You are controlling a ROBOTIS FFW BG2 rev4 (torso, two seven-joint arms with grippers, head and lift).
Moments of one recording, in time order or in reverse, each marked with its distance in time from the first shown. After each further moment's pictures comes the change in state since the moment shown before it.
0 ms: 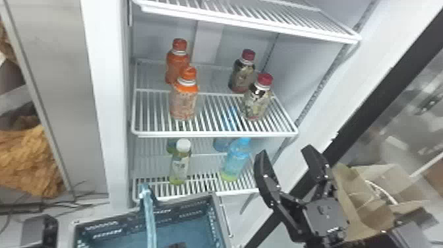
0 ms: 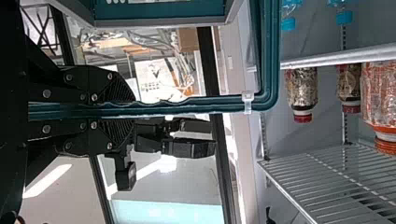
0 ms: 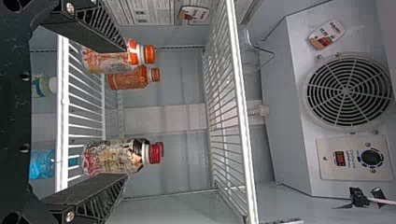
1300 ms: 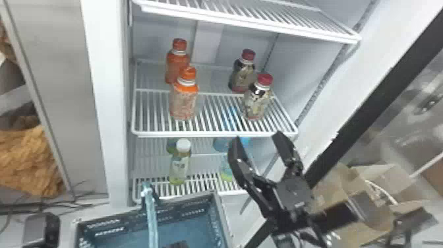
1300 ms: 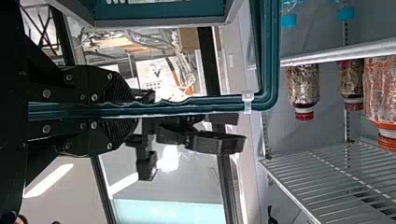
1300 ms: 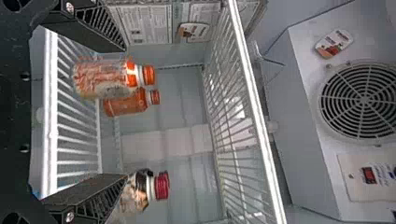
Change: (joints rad) left arm -0.010 0.001 -0.007 0.000 0.001 0.000 0.000; right arm -0.202 -0.049 0.089 0.145 -0.049 0.031 0.027
